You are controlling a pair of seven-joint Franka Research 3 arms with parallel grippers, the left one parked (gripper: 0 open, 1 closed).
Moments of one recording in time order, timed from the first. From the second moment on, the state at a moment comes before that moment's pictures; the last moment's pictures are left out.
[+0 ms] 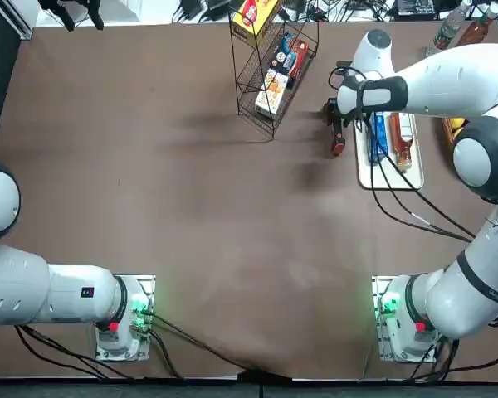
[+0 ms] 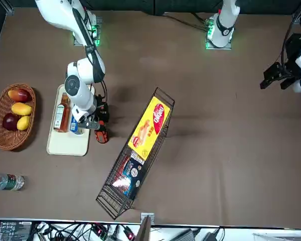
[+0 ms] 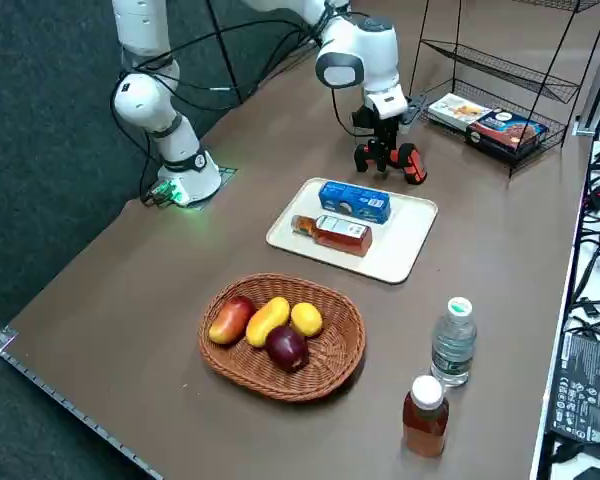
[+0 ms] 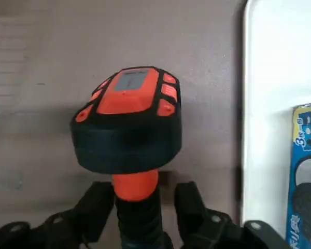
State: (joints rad) arm 0.42 0.39 -0.08 -2.13 0.13 2.56 0.31
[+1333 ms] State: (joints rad) arm 0.38 0.25 -0.12 -2.10 0.13 2.43 0.30
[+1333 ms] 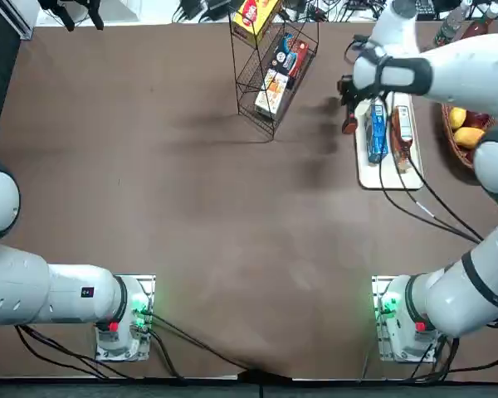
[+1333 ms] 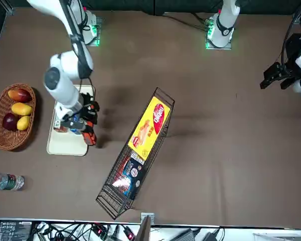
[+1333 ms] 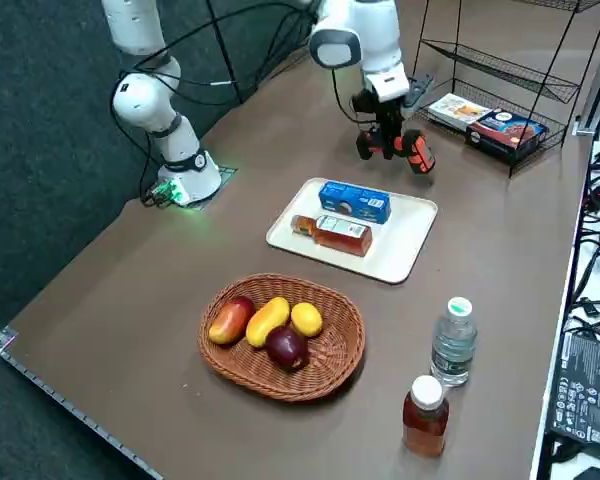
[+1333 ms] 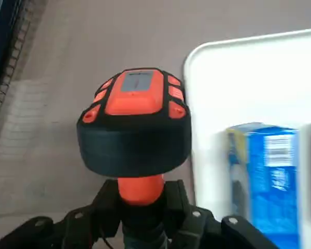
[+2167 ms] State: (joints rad) arm 0.17 0.12 -0.13 -2.12 0.13 2.18 0.07
